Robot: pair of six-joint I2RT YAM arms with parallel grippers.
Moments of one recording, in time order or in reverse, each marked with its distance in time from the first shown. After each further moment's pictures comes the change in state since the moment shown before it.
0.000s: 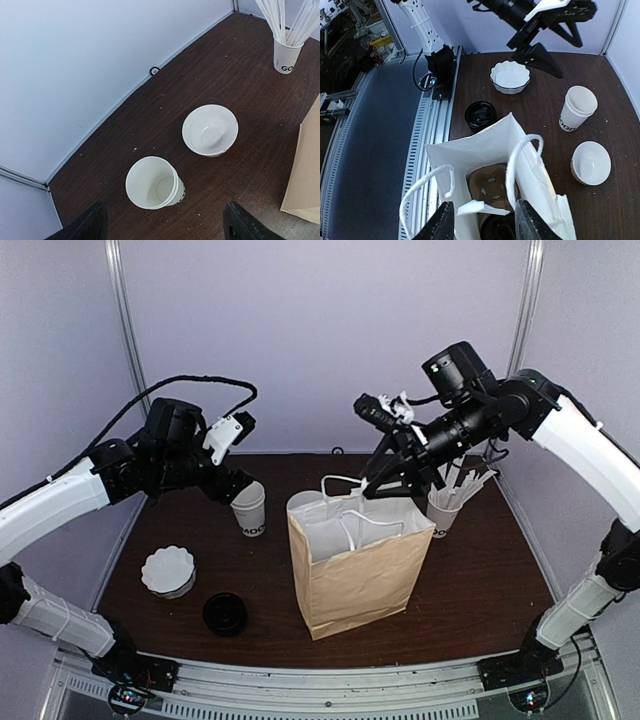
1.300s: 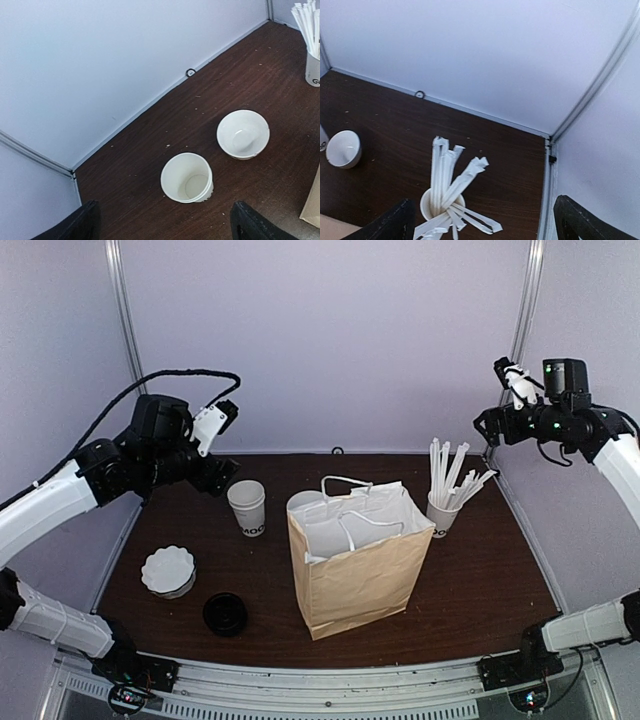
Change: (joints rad) left arm 0.001 -0.053 0.000 -0.001 -0.152 -0.011; right arm -0.600 -0.315 -0.372 0.391 0.623 0.251
